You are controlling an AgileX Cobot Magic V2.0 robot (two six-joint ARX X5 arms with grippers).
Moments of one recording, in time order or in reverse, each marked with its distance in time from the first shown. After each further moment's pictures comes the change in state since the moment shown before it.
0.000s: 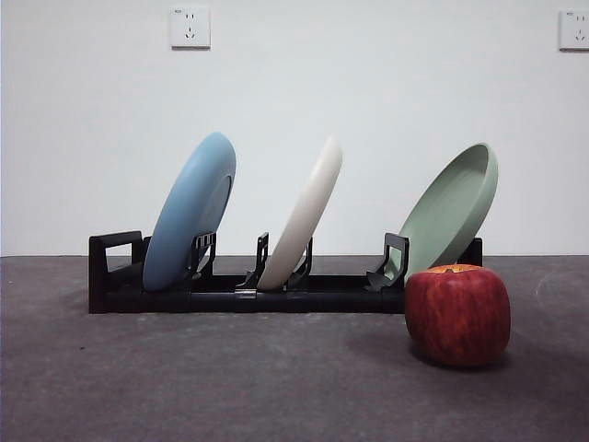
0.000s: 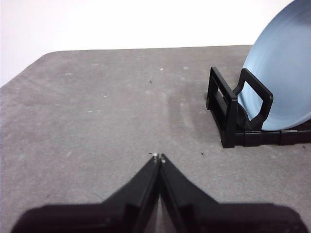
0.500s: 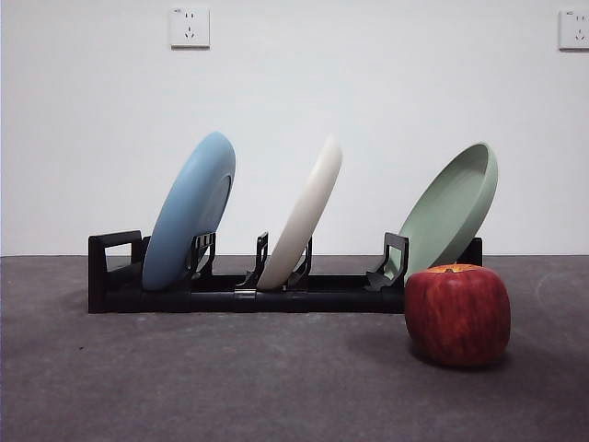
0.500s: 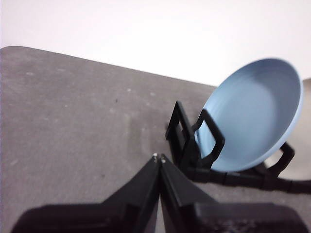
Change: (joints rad) left arm 0.000 0.000 0.016 0.089 0.108 -0.258; right arm 0.000 0.027 0.047 -0.019 -0.026 0.200
